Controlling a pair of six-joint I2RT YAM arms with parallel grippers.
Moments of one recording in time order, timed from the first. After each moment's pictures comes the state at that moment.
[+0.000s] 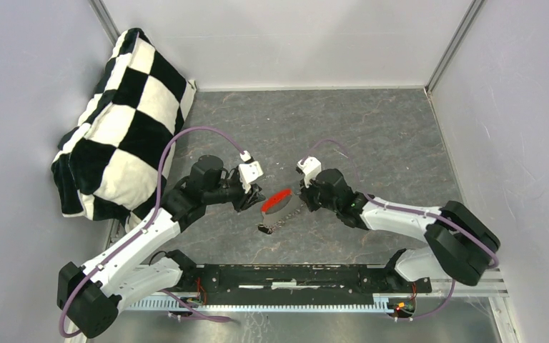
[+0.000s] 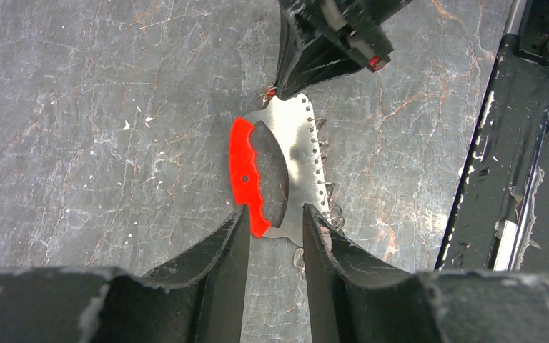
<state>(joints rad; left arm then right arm) -0.62 0.93 0.71 -0.30 0.47 0.30 0.81 1.41 0.59 0.19 0.04 0.11</state>
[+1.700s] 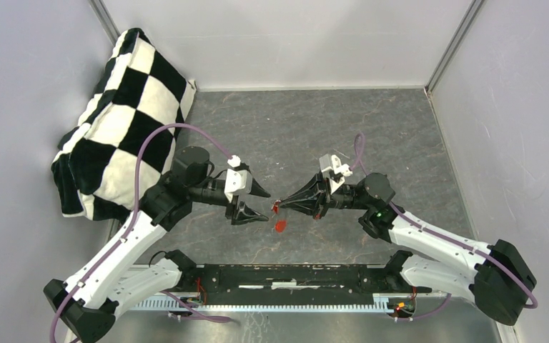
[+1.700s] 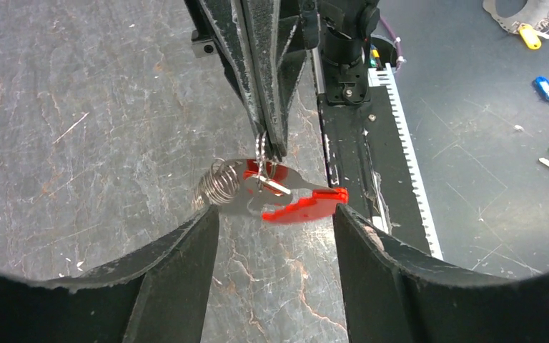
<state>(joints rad) -0.62 0.87 0.92 -0.50 0.95 0.43 0.81 1.03 0.53 0.77 -0.76 0.33</state>
